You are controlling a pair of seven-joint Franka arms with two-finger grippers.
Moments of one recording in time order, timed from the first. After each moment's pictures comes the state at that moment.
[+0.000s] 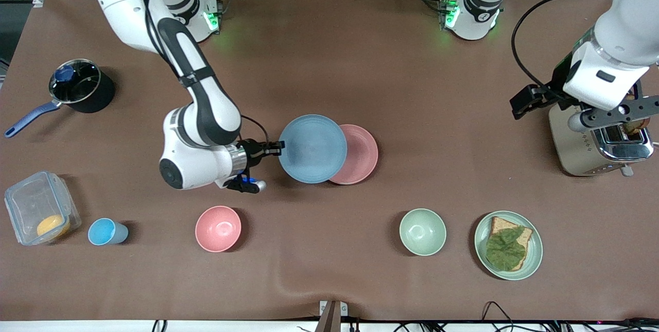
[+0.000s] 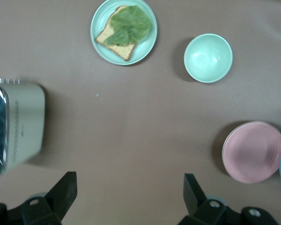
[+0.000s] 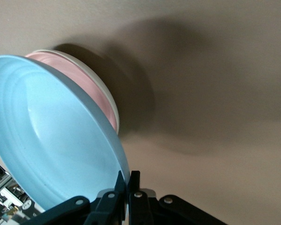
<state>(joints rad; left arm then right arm) 0.17 0.14 -0.44 -1.39 0.10 1.53 -0.39 0.39 0.67 -0.01 -1.53 0.72 1.85 0.18</state>
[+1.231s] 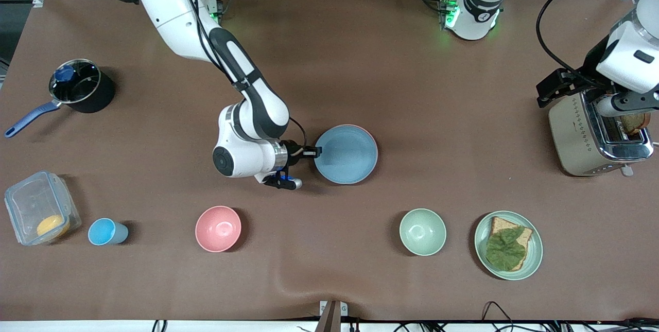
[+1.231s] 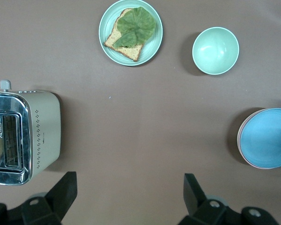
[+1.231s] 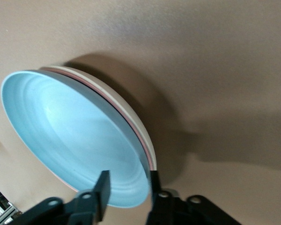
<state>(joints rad) 0.07 0.07 -0.25 -1.43 0.05 1.51 -0.27 0.54 0.77 -0.01 -1.53 0.83 2.11 0.19</state>
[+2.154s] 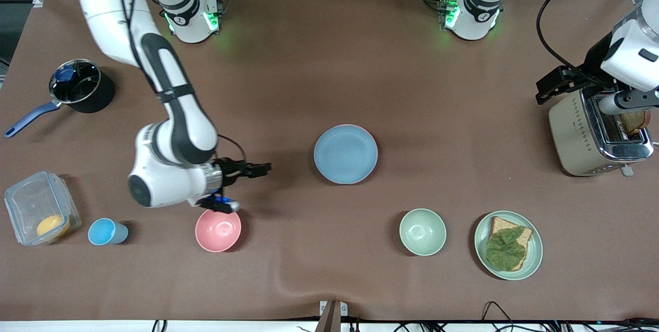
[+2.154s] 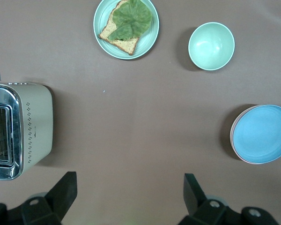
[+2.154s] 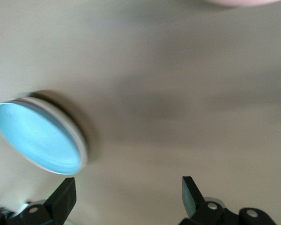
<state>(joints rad) 0.07 0.06 -0.23 -1.46 0.01 1.51 -0.27 0.25 0.69 -0.04 -1.39 0.53 1.71 0.17</state>
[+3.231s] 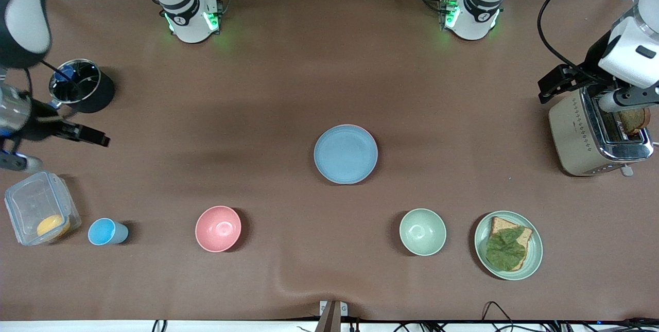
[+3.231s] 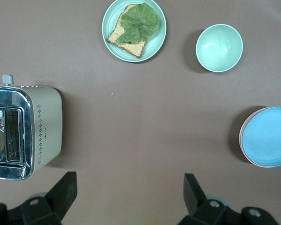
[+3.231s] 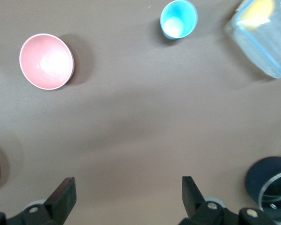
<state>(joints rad) 0.07 0.05 -0.23 -1.46 0.05 1.51 -0.27 -0.01 0.14 -0.05 -1.54 0.06 1.60 0.17</state>
